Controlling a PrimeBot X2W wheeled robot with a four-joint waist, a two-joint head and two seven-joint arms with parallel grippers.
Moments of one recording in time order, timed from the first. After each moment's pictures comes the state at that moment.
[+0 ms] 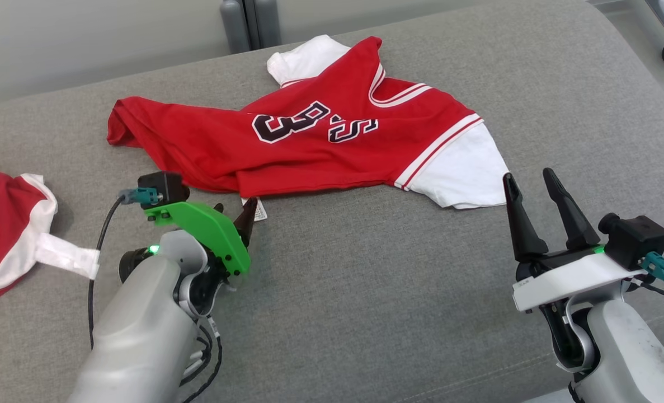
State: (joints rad) left arm -0.67 0.13 -0.51 0.84 -0.89 -0.04 0.14; right arm -0.24 -0.21 0.17 0.20 0.46 0.13 -0.26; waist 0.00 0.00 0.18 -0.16
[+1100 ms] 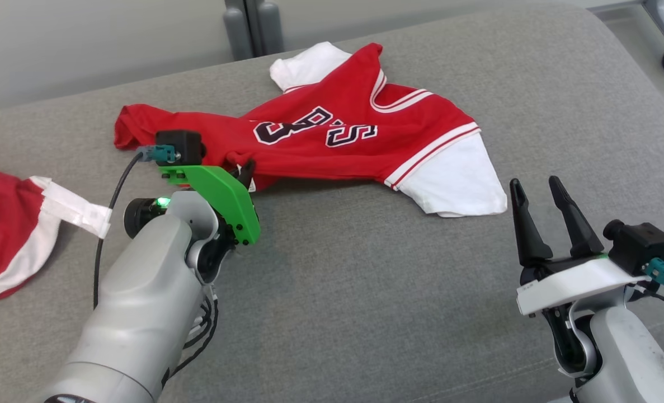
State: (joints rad) left arm -0.85 0.09 -0.64 1.01 -0.87 -0.13 0.06; right arm -0.22 -0.19 0.14 0.22 0.46 0.13 -0.26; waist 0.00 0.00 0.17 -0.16
